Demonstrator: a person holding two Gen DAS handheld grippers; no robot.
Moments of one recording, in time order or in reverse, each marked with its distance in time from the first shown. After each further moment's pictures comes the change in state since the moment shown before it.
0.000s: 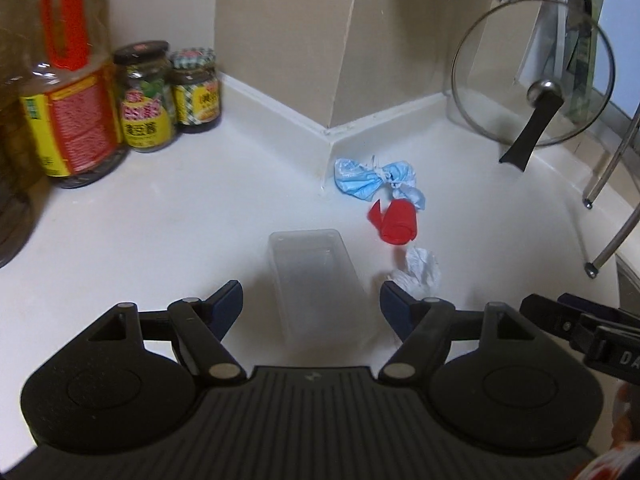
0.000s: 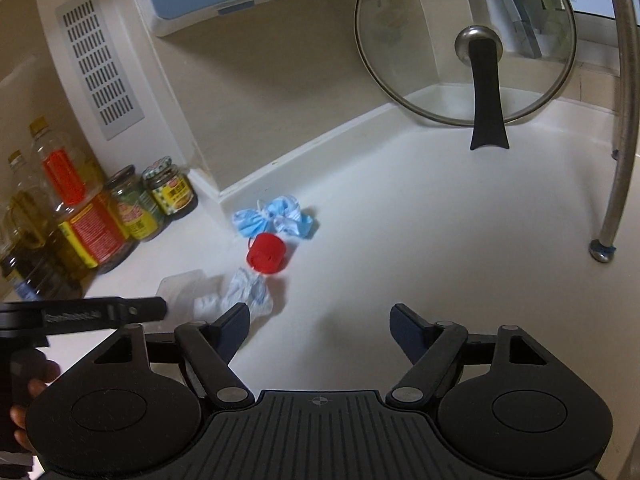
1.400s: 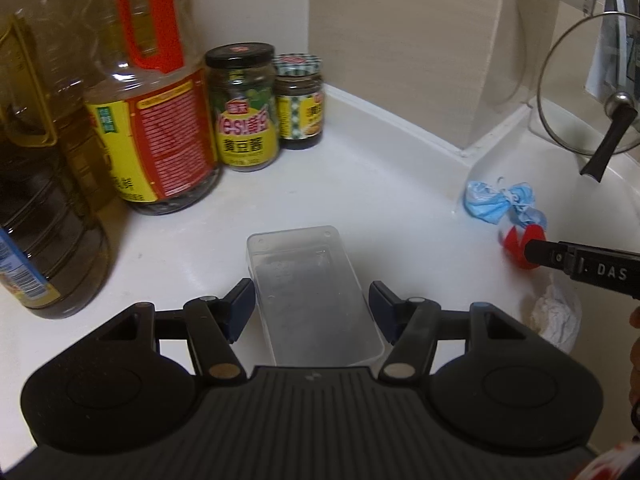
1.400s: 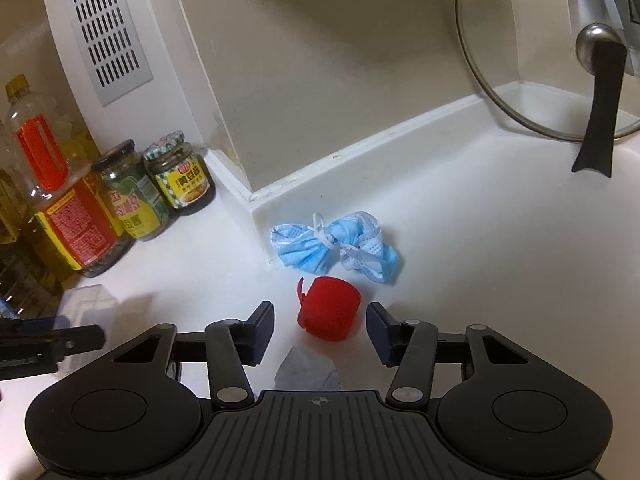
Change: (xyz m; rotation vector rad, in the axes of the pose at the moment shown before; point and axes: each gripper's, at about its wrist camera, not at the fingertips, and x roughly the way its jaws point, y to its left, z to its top) left arm 0.009 0.092 0.019 0.006 -0.032 0.147; right arm 0.120 0.053 0.032 -0.093 0.054 0.029
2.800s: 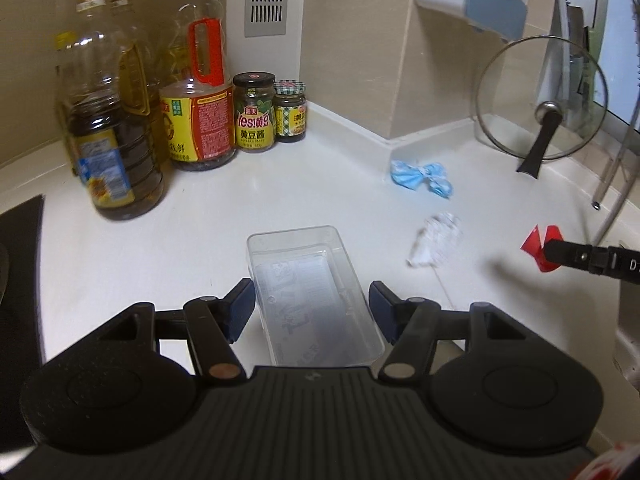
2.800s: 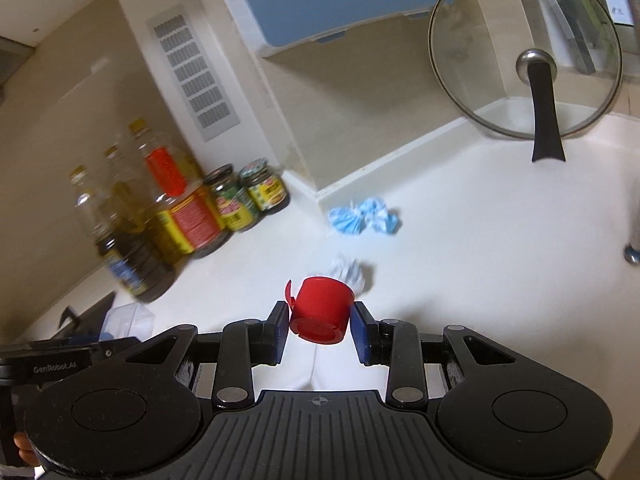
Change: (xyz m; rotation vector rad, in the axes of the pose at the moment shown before) left arm -0.174 -0.047 -0.096 -0.060 -0.082 0.004; right arm -0.193 -0.024 -0.066 0.028 -0.065 0.216
